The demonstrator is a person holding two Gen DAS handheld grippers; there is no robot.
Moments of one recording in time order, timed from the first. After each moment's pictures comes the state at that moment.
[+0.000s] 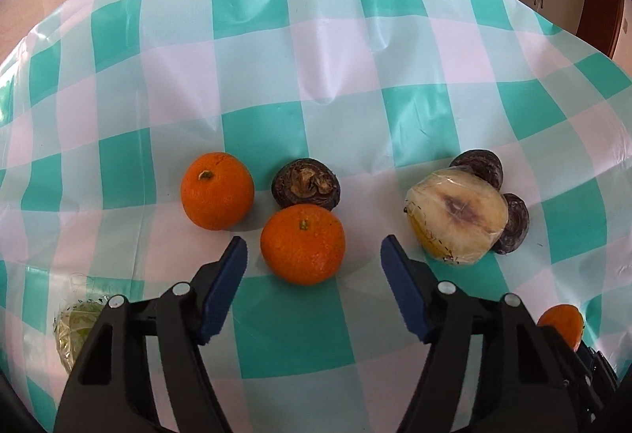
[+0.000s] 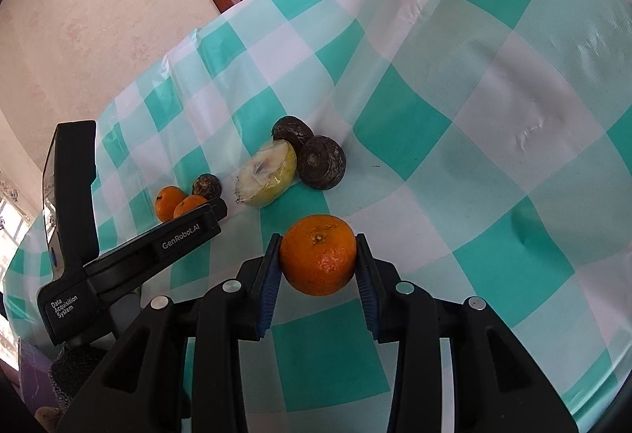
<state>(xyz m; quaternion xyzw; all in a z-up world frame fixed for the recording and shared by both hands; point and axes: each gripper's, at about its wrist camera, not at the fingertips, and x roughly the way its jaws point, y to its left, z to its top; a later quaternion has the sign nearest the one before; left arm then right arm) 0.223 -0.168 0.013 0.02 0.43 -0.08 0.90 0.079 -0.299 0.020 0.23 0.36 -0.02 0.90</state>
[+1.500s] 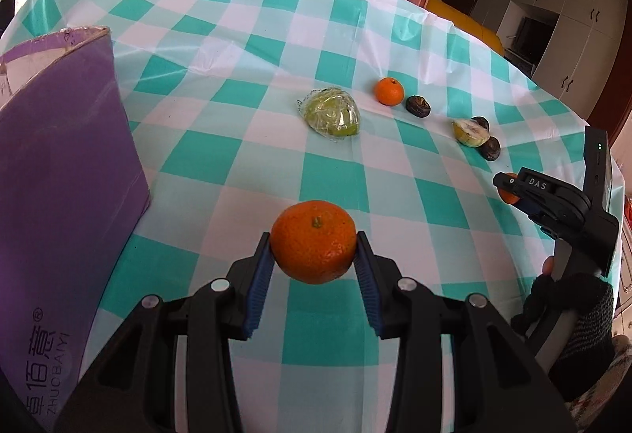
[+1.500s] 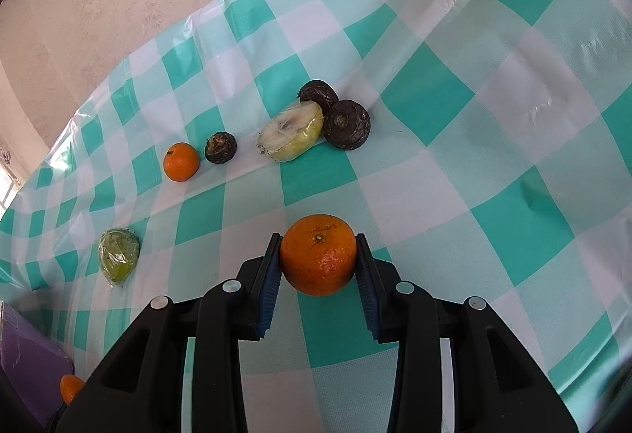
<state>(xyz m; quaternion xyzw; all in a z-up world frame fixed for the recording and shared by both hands) -0.042 0.006 0.026 -0.12 0.38 -0.01 0.92 0.063 -0.264 0.021 0.17 0.39 -0.01 0.90</state>
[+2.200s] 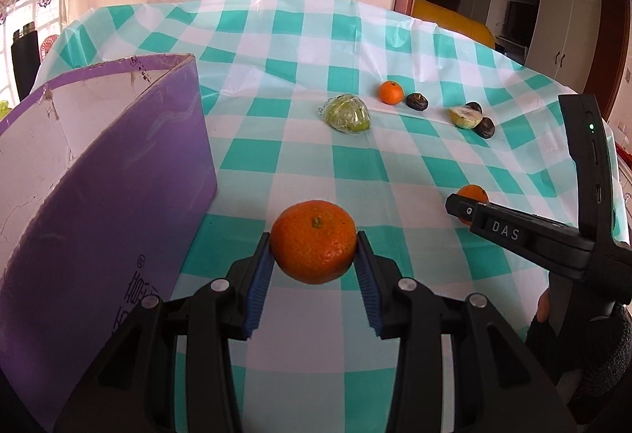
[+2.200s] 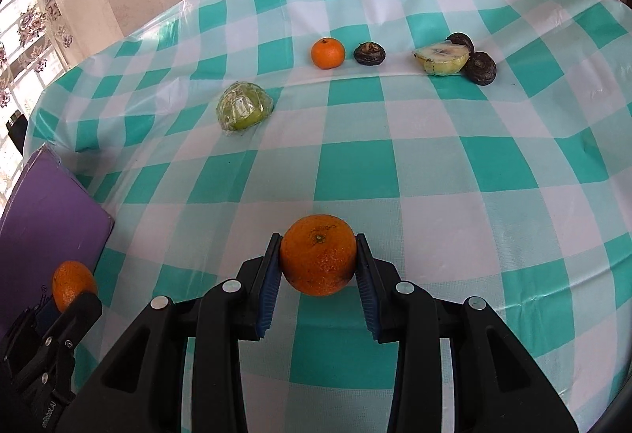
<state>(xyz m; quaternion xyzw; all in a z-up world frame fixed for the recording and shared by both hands) -0.107 0.019 0.041 -0.05 0.36 0.00 0.93 -0.027 -0.151 0.025 0.06 0.43 0.11 0.89</state>
